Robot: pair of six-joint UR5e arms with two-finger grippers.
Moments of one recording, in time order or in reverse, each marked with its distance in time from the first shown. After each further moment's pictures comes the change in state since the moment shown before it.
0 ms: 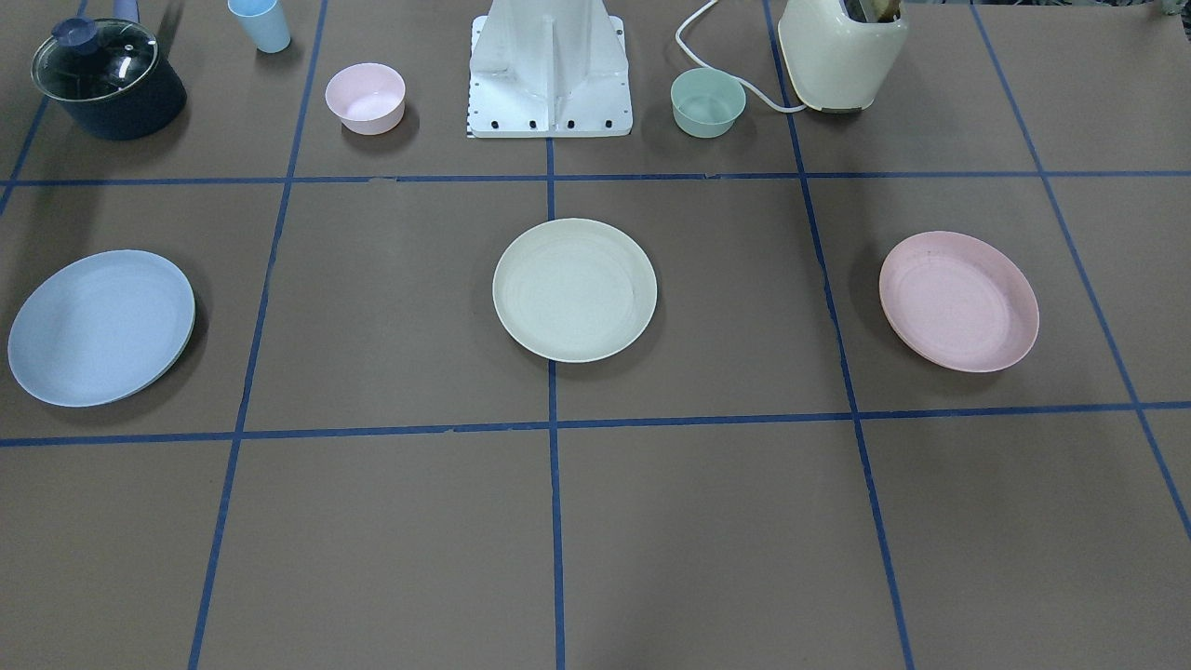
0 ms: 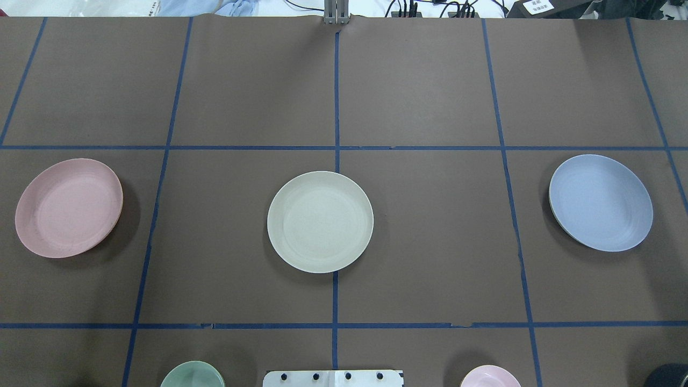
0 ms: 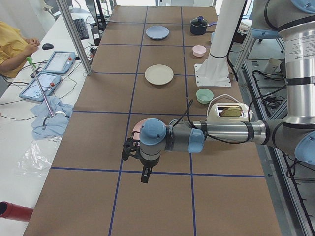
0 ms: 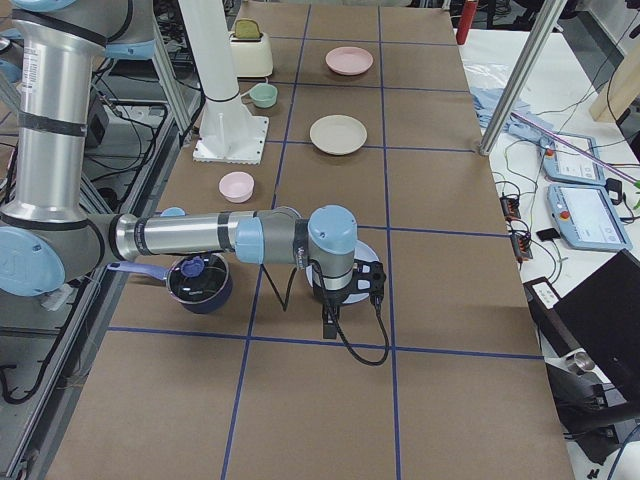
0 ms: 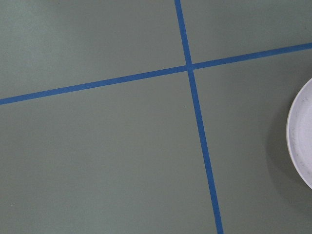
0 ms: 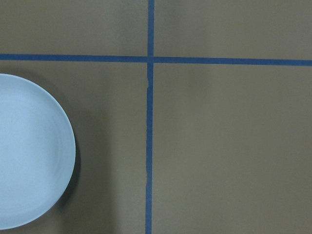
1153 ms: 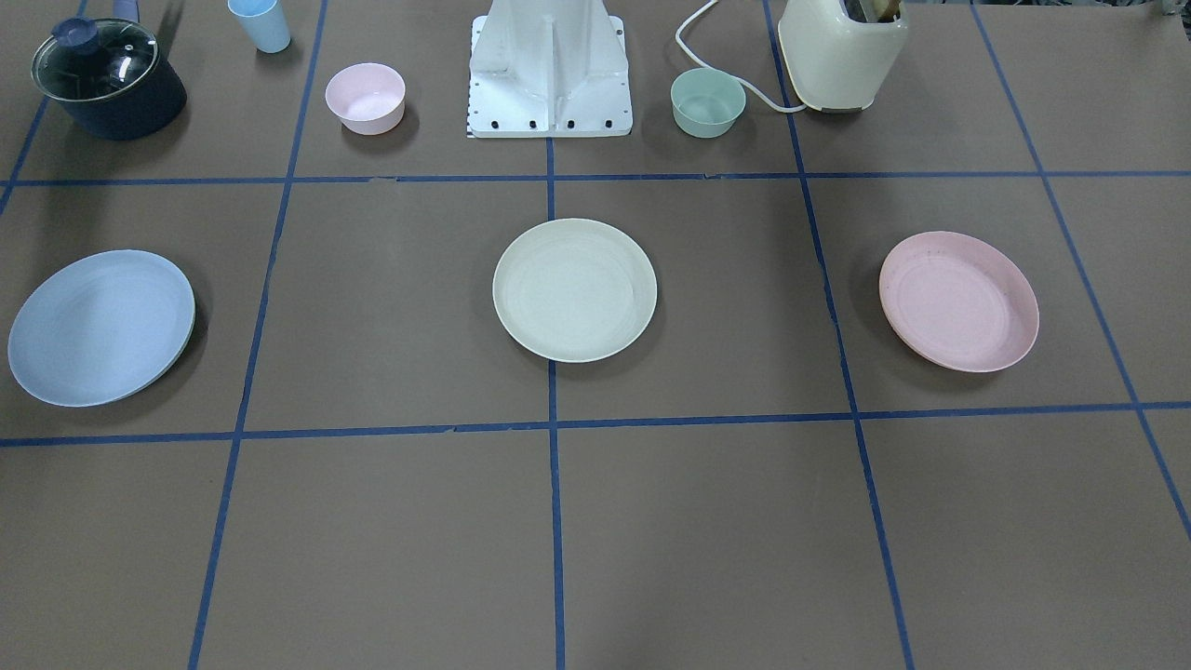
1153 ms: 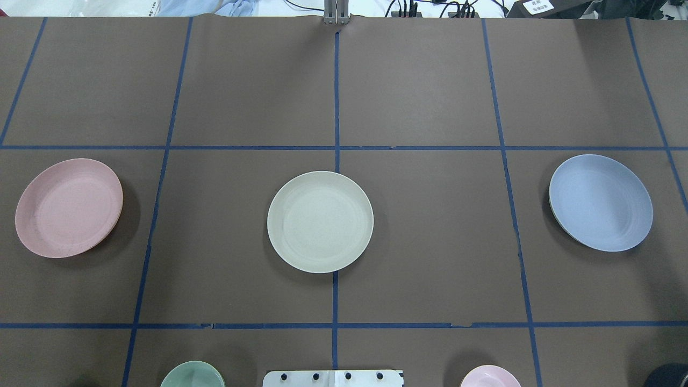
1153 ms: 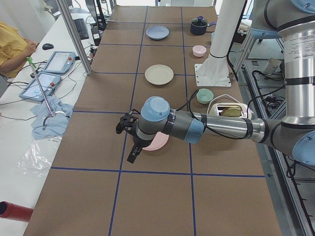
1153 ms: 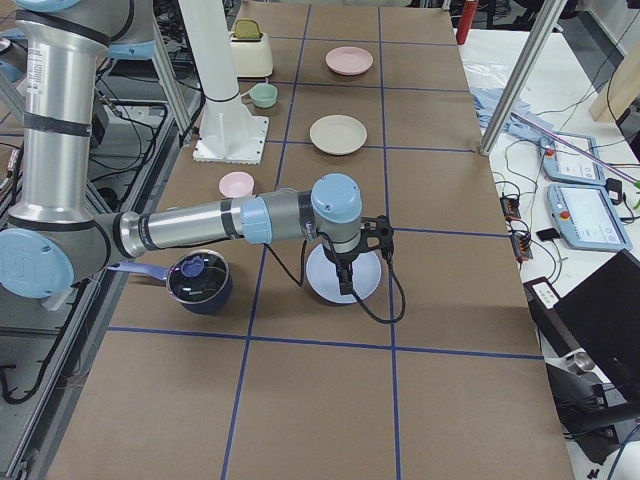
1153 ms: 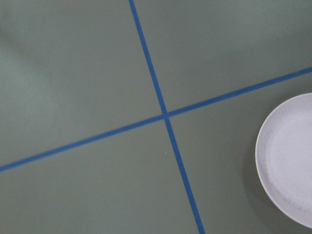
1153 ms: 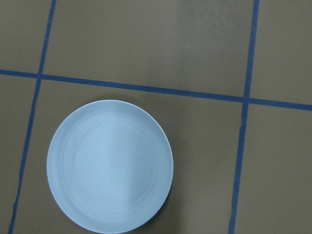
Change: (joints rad) left arm 0.004 -0.018 -0.081 -0.342 0.008 -0.008; right arm -0.027 0.028 0.078 0.094 0.209 0.015
